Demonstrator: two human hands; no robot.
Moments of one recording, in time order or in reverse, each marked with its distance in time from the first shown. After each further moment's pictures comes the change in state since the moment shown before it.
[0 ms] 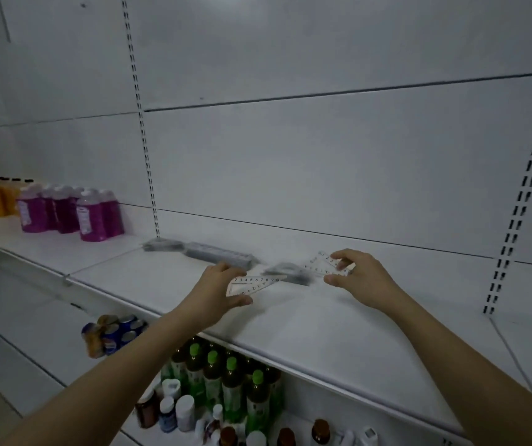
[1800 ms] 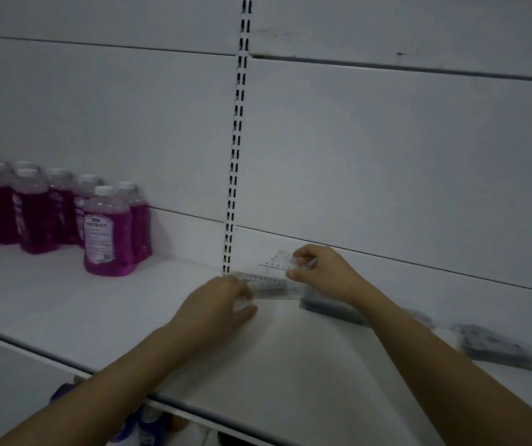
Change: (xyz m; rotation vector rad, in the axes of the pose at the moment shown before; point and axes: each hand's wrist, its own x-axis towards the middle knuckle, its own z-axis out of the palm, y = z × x) left_hand 0.167 -0.383 -0.086 0.004 -0.073 0.231; right_hand 0.273 -0.207 0.340 -0.187 -0.034 0.061
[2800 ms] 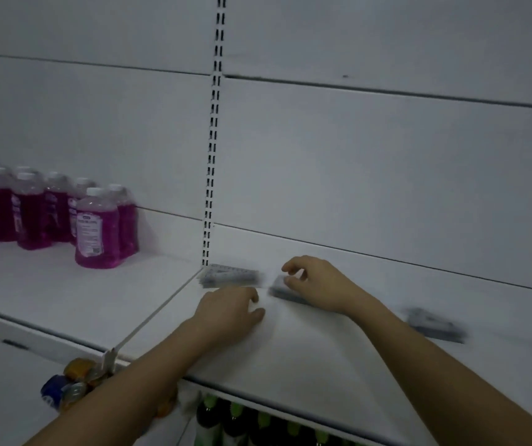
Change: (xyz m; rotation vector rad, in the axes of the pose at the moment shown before) left_hand -0.012 0.070 0.022 0.091 -0.161 -0.130; right_hand -0.073 0.002 -0.036 -0.189 -0.094 -0.094
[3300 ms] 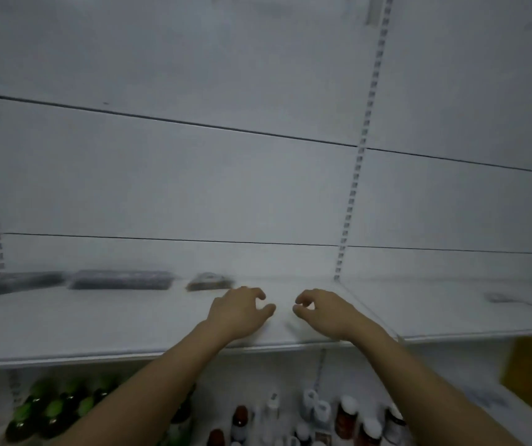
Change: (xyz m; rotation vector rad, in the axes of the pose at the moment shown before) left_hand -0.102 0.384 0.049 -0.222 -0.056 0.332; right_hand -0.377 0.172 -0.164 -0.173 0.105 0.519
